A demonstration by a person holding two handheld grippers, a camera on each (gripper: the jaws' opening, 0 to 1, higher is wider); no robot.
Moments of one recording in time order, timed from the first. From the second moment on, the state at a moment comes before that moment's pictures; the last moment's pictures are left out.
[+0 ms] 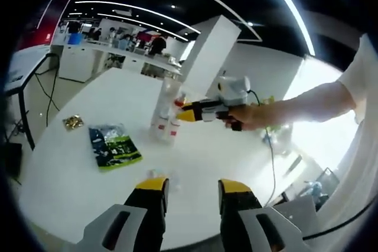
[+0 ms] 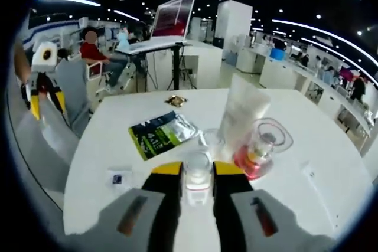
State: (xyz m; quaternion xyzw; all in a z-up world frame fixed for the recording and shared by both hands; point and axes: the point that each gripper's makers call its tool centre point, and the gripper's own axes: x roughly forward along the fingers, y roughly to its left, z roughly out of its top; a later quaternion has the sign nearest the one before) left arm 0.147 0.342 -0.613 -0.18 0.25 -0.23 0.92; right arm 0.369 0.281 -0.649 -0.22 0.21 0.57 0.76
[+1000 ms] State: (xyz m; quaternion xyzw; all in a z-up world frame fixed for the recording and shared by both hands) left arm 0.147 0.344 -0.616 -0.18 0.25 -0.23 0.92; right arm 0.369 0.272 -0.664 -0.25 0.25 0.56 0.75
